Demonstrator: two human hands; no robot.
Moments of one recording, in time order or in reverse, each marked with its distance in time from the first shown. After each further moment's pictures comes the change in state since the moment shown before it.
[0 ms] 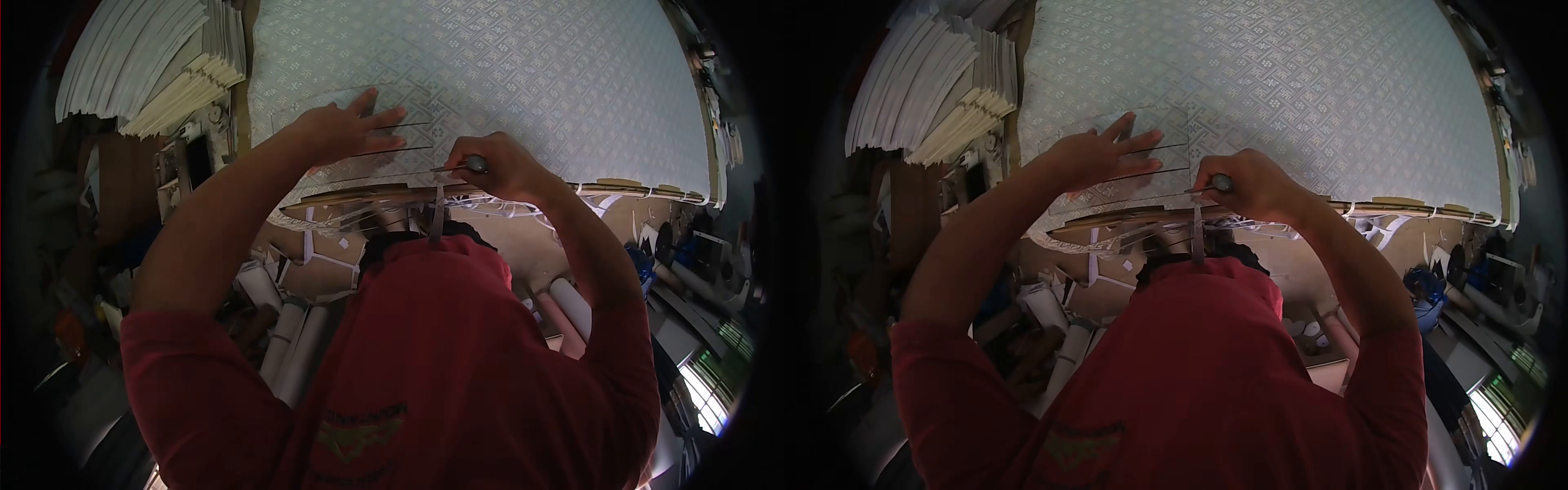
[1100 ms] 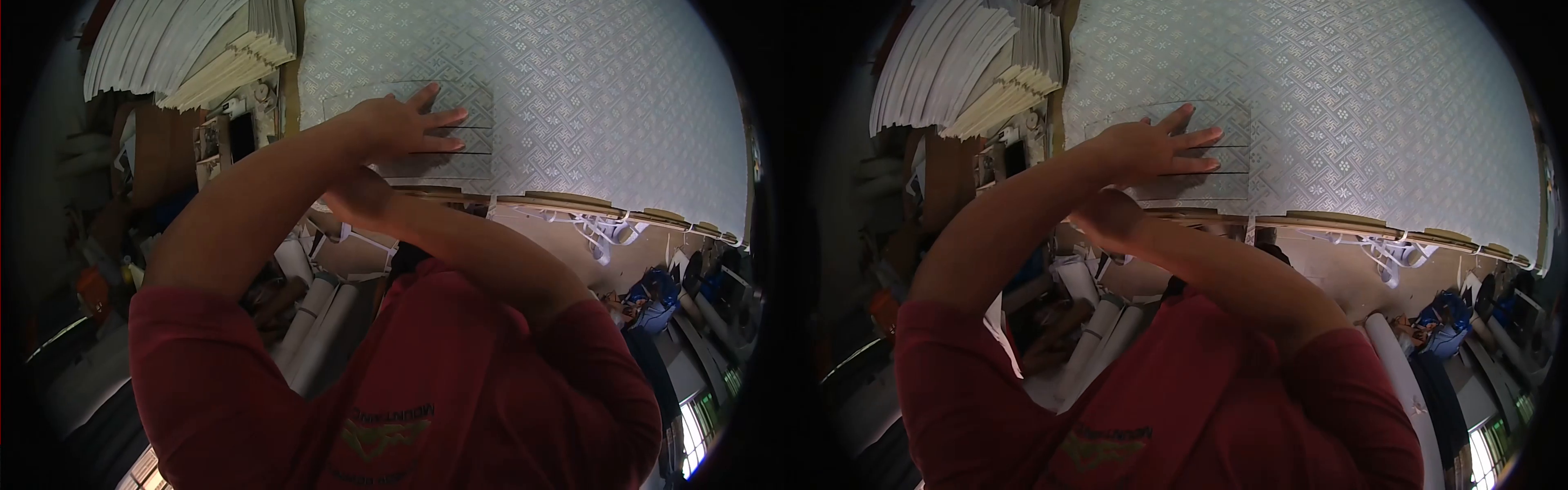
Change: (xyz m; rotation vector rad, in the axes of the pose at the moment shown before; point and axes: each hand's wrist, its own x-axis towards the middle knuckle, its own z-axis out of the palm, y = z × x) left_hand -0.002 -0.003 -0.008 -0.159 -0.055 0.042; right_hand 0.157 -0.067 0.218 -0.034 0.016 -0.278
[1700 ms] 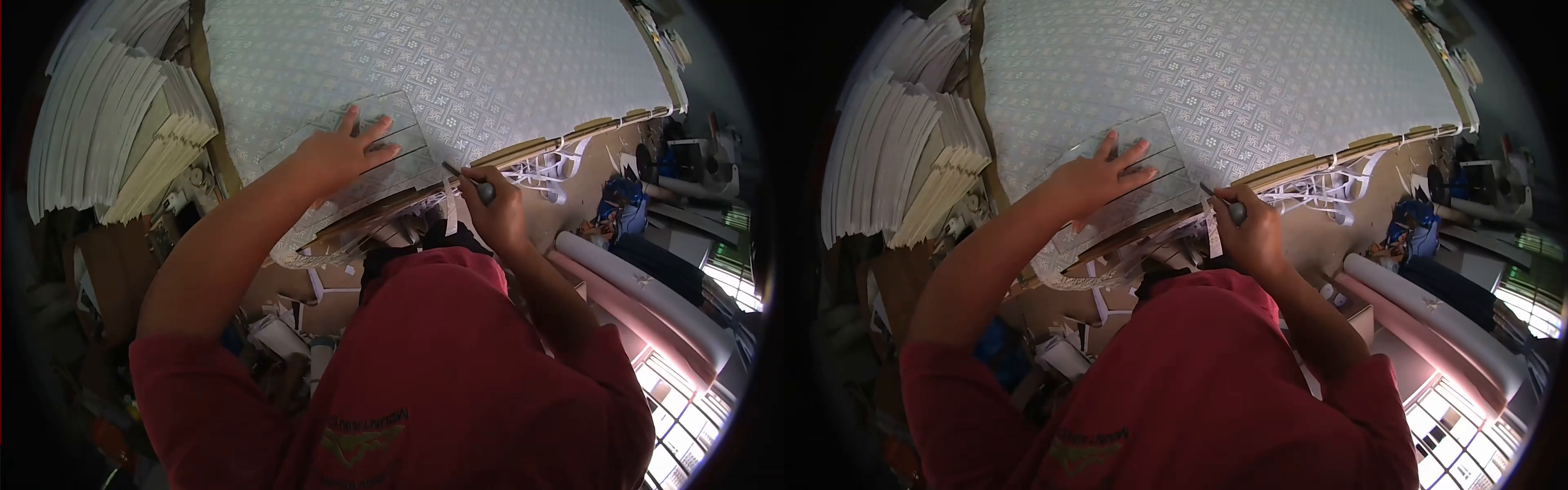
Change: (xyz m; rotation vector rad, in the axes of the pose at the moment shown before) left_hand -0.008 -0.007 -0.003 -0.006 0.014 0.078; right_hand -0.182 -0.038 -0.088 -0.194 0.982 0.754
